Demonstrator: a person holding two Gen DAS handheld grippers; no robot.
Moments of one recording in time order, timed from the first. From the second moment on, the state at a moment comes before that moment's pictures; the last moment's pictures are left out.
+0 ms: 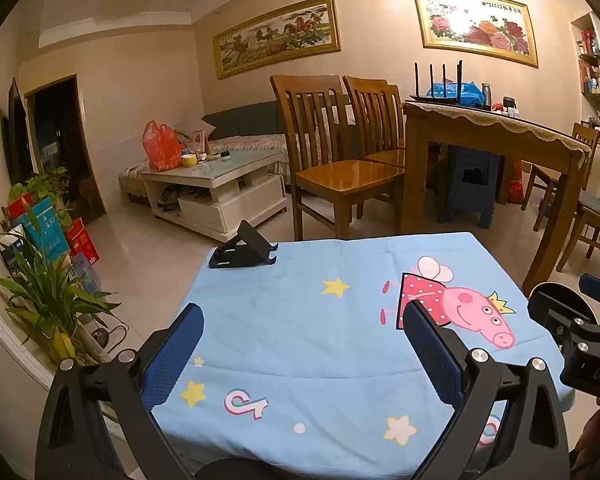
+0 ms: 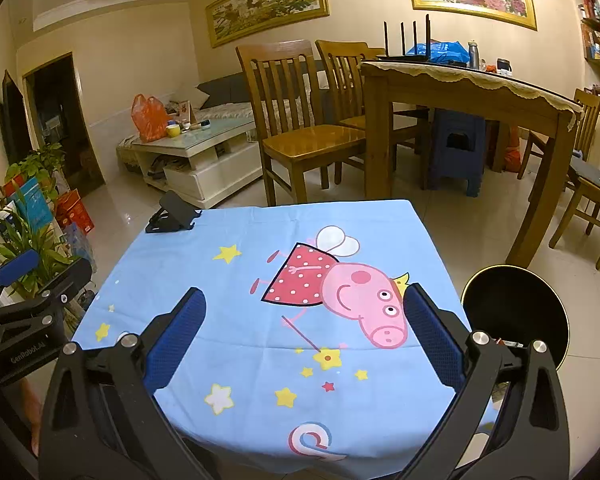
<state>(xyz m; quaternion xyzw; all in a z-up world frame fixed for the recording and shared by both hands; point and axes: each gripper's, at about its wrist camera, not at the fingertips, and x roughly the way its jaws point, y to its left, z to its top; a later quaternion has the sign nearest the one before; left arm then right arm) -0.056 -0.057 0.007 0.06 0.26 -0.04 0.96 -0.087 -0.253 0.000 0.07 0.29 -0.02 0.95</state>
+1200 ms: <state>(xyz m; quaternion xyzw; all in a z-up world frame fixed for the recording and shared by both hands) -0.053 -0.054 0.004 0.06 0.27 -0.02 0.96 -0.088 -0.250 0.001 0.07 0.29 -0.02 0.95</state>
